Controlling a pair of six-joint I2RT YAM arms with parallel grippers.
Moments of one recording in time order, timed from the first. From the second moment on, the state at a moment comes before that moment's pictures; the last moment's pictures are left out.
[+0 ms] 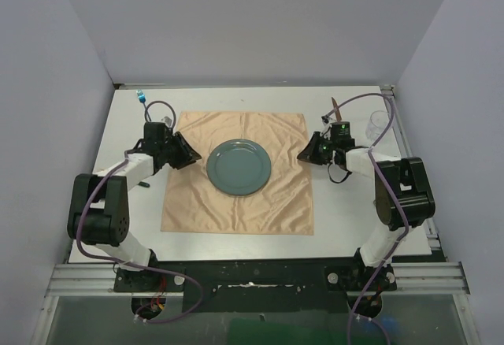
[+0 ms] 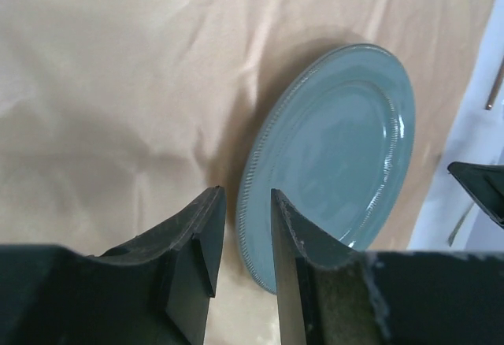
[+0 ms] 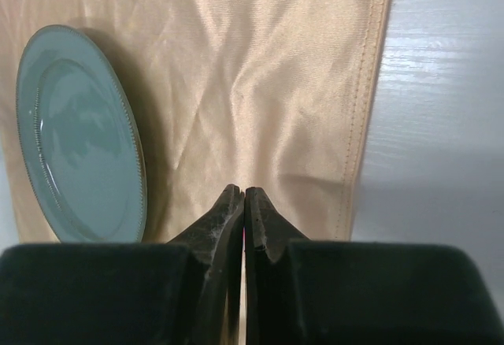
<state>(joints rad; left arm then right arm) -0.09 1.60 0.86 -0.09 0.30 -0.69 0.15 1.76 0.91 0.05 -0.43 0.48</state>
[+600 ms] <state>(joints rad) -0.05 1.73 0.86 -0.03 0.36 -0.69 0.19 1.80 0.97 -0.03 -0.31 0.46</state>
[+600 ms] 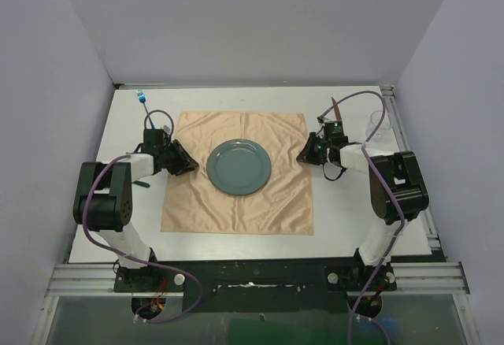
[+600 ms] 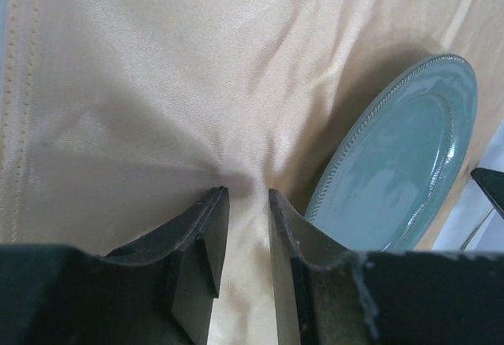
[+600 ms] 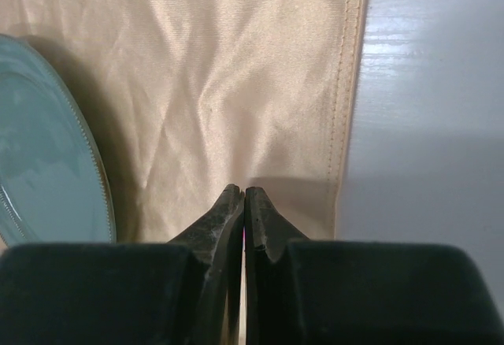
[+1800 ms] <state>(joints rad) -0.05 1.75 0.86 -0.05 0.41 -0.65 0.19 1.89 1.12 -0.17 -0.20 0.45</state>
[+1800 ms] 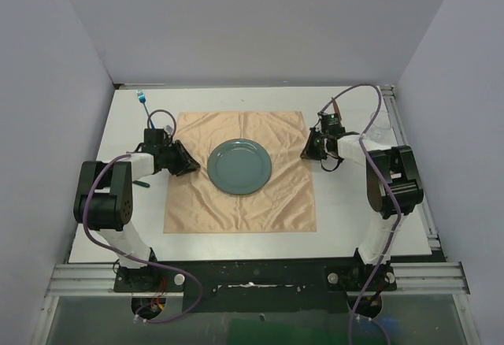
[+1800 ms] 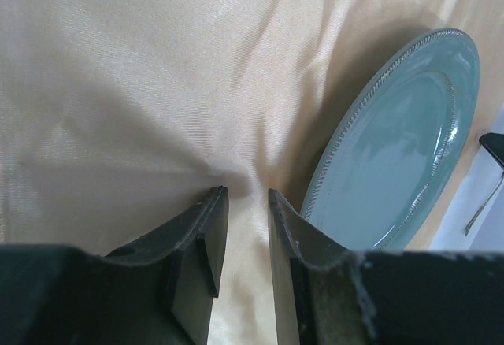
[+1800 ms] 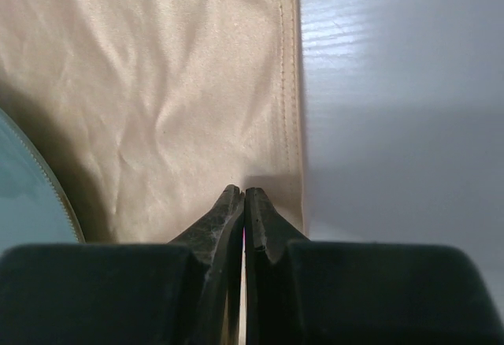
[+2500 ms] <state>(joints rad) 0.02 1.82 1.06 0.27 0.45 -0.84 0.20 1.91 1.30 -0.19 -0.18 0.41</state>
